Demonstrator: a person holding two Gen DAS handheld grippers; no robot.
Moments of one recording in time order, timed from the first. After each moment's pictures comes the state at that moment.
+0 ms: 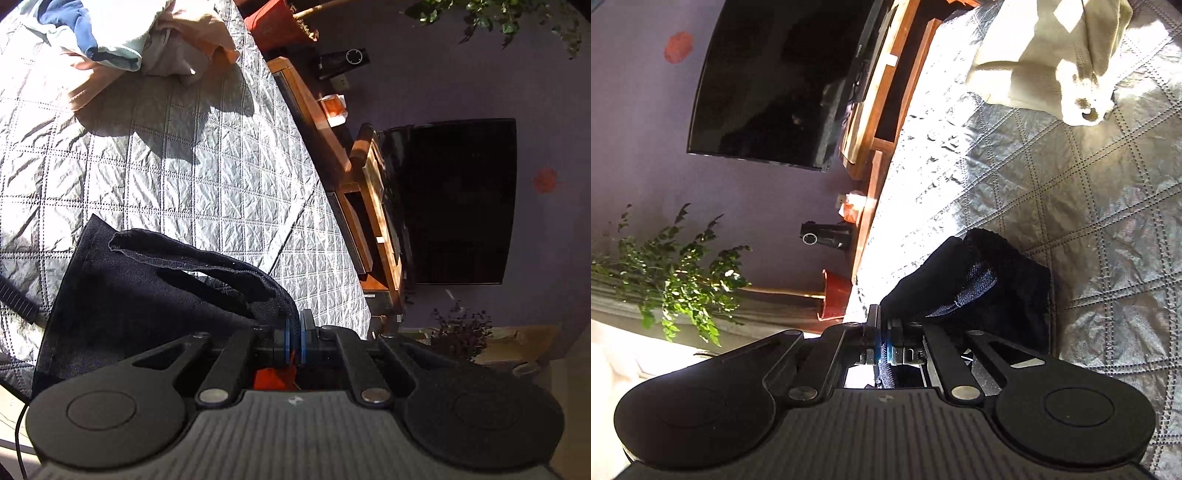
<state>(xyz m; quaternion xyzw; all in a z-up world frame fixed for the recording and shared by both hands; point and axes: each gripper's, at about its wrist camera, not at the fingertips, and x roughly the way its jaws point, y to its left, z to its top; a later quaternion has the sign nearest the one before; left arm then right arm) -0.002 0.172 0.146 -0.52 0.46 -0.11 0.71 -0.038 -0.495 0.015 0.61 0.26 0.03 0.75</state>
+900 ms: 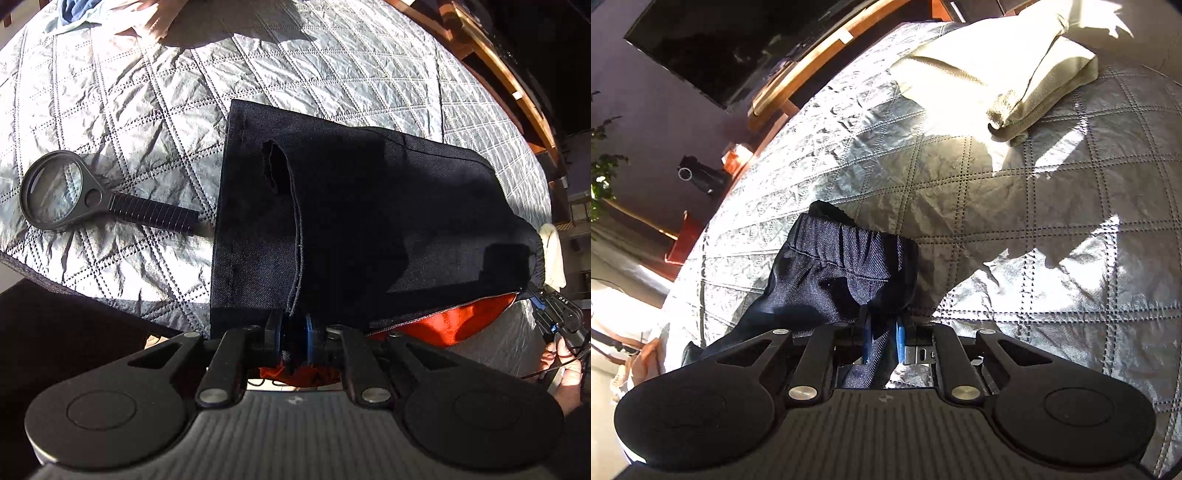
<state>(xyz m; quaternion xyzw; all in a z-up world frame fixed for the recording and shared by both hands) -0.069 0.133 0.072 -0.21 0.64 -0.04 0.74 -0.046 -0.484 -0.009 0.40 0.40 -0.09 0.82</state>
